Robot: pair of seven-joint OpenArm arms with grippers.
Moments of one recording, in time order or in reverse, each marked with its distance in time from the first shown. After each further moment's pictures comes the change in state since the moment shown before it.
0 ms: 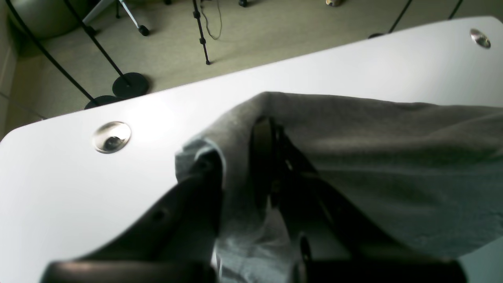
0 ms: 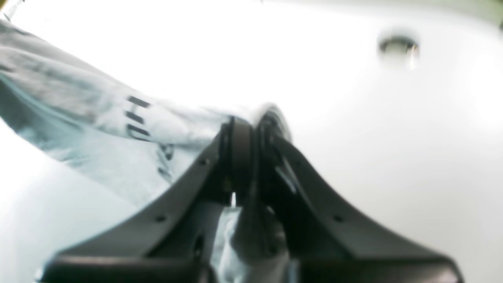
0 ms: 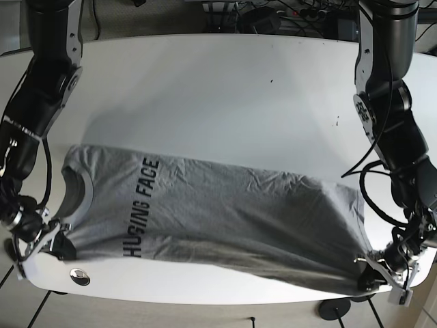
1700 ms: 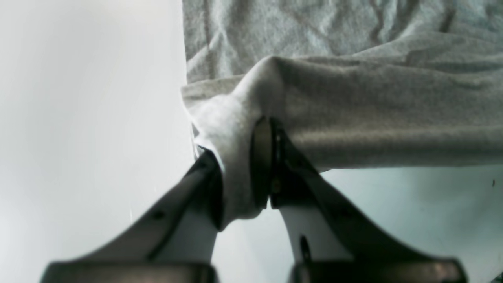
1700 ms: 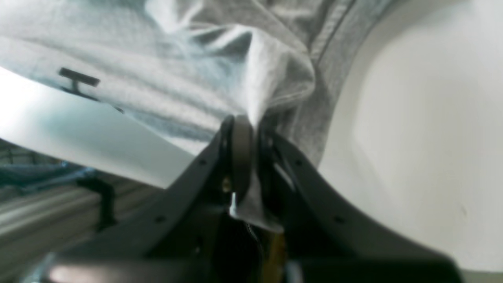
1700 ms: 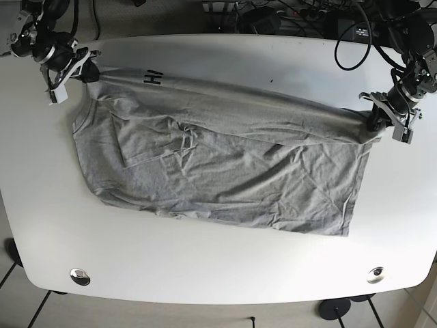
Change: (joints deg) left arm 61.1 -4.6 -14.7 28.3 -13.6 -0.6 -3.2; right arm -63.6 -8.1 14.1 27.0 4.2 2.1 2.1
